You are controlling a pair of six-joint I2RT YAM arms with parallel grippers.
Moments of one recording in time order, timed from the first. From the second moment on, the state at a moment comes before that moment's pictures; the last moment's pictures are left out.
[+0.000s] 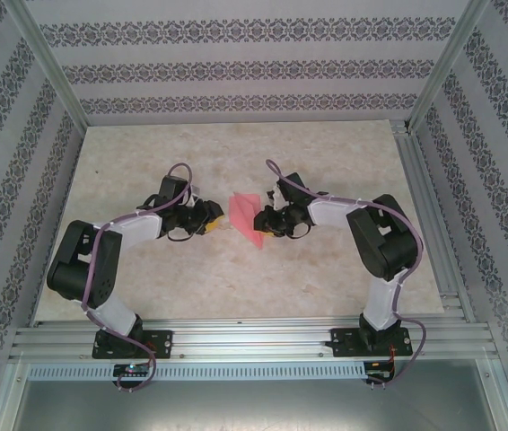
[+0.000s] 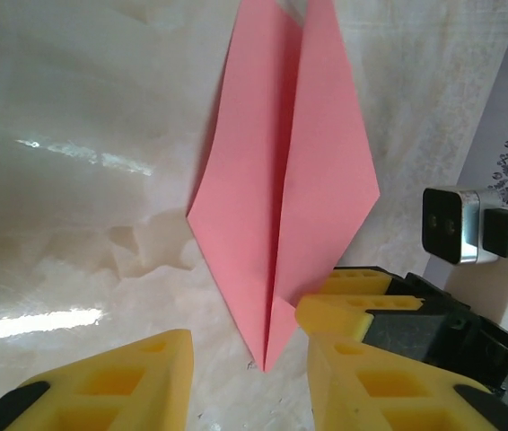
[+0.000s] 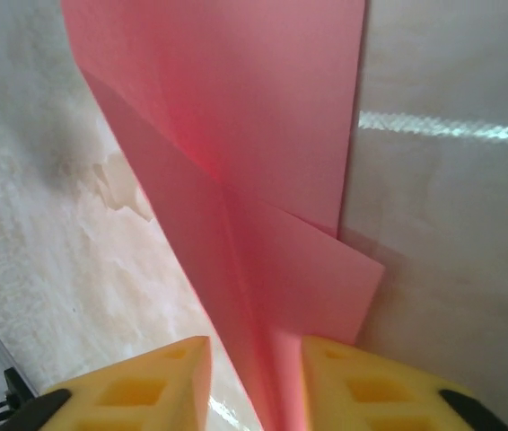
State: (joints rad) left arm -0.31 1.64 0.82 -0.04 0.60 -1.02; right arm 0.50 1.88 1.06 -0.24 -0.55 0.61
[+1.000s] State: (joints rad) left arm -0.38 1.86 0.92 0.04 0.64 -1.06; right arm 0.51 1.88 1.06 -0.29 -0.47 0.59
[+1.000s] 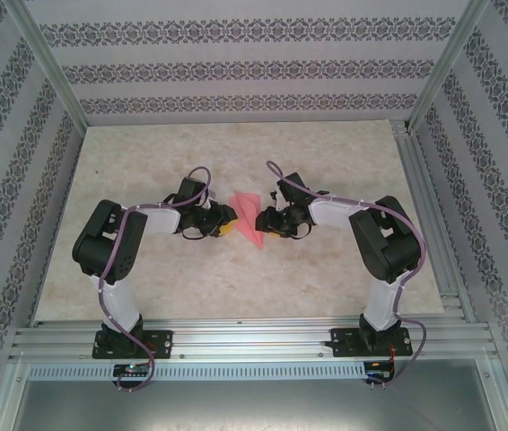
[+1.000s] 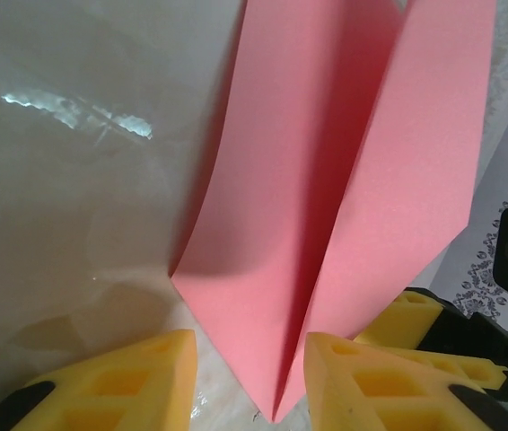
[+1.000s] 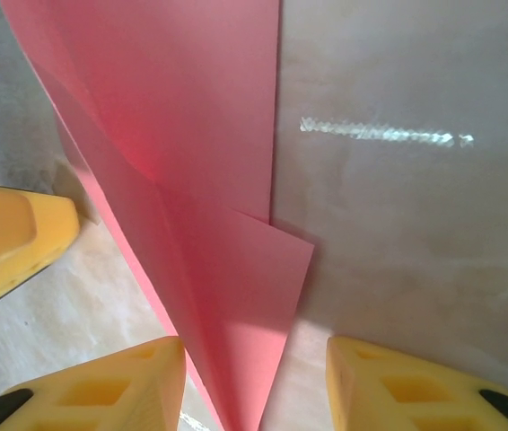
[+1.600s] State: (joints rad) left arm -0.40 1.91 0.94 0.06 0.64 -1.08; right arm 0.55 1.89 1.06 -0.21 -0.49 0.64
